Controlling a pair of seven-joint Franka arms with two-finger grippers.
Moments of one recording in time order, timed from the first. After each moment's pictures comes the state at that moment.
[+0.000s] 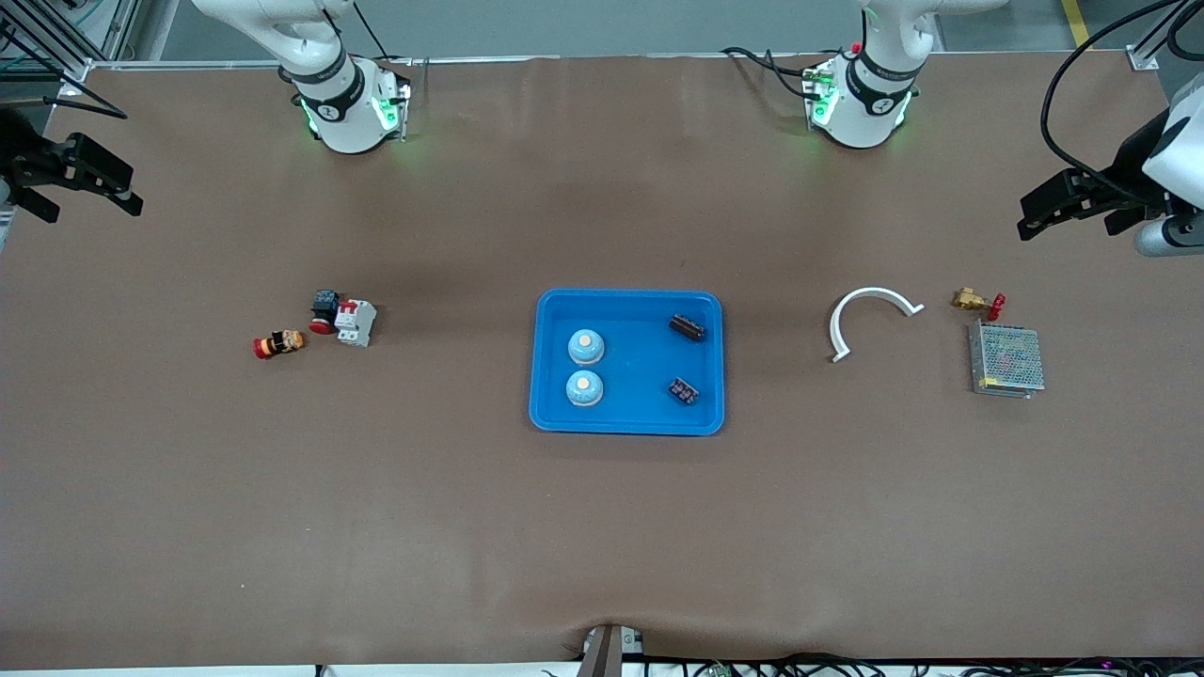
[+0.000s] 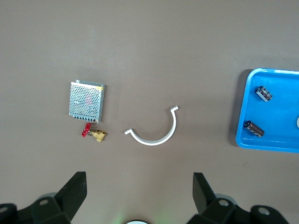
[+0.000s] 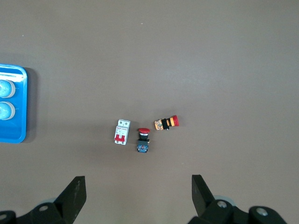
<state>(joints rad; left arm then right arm) -0.01 -0.01 -0.06 -1.52 0.00 1.48 -0.12 -0.02 -0.19 -0.04 -1.74 0.02 1.59 -0.12</state>
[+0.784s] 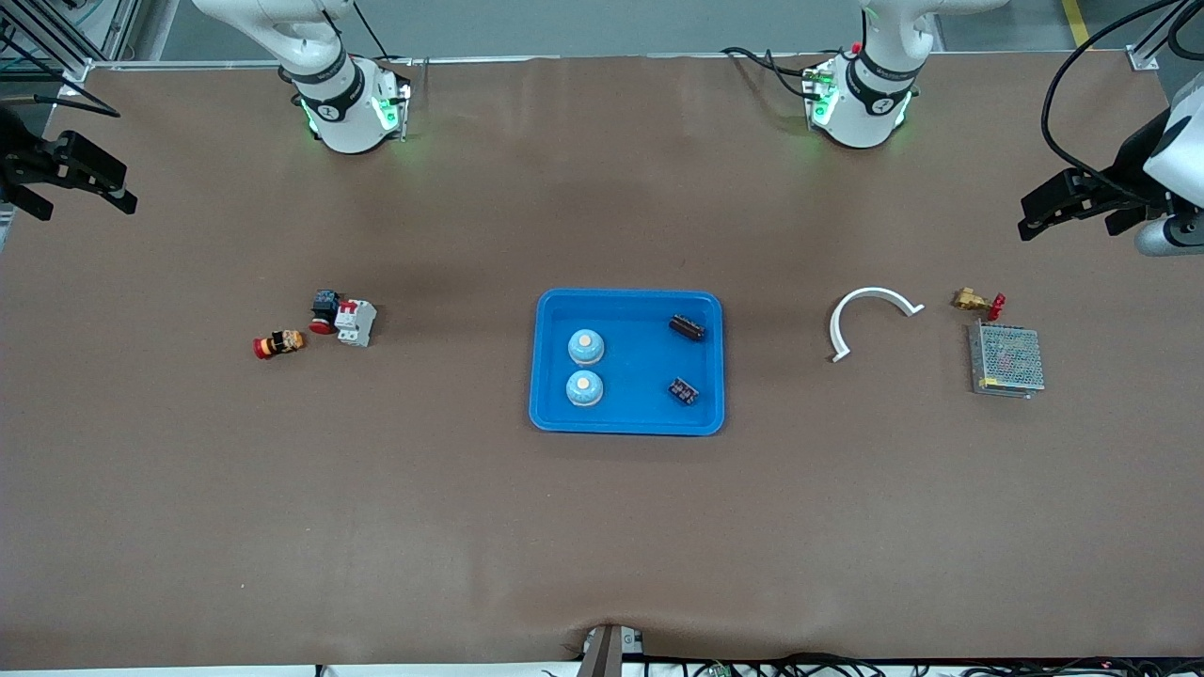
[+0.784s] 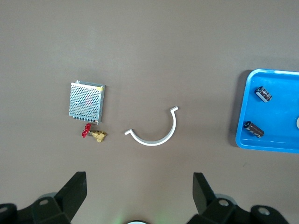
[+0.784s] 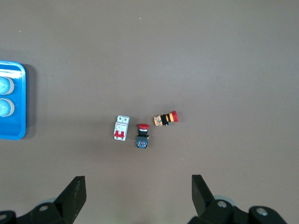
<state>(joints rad) -0.01 -0.01 -0.06 -1.52 0.00 1.48 -0.12 -0.03 -0.16 -0.04 -1.71 0.02 1.55 -0.12</state>
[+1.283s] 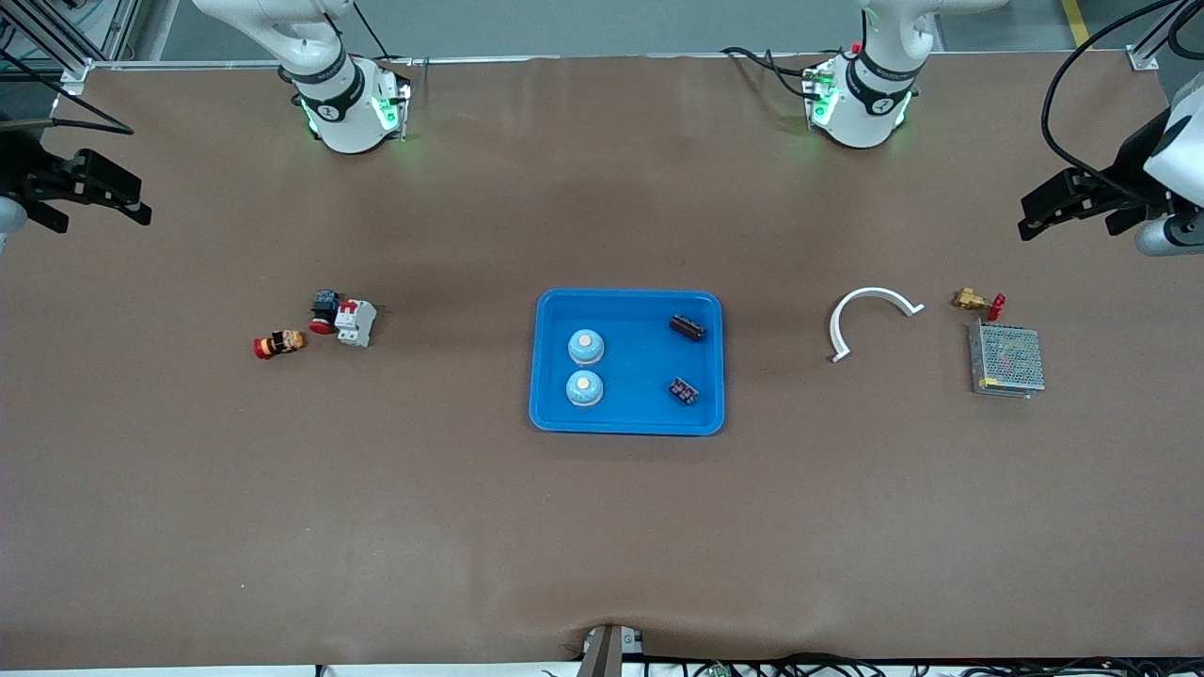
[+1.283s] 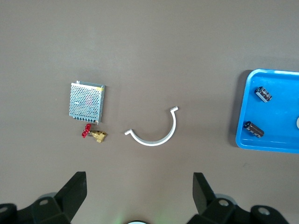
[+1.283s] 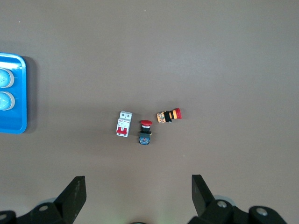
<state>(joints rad) -0.01 -0.01 -0.06 -1.52 0.01 1.48 -0.12 -0.03 -0.08 -0.01 -1.62 0.02 1.49 -0.12</state>
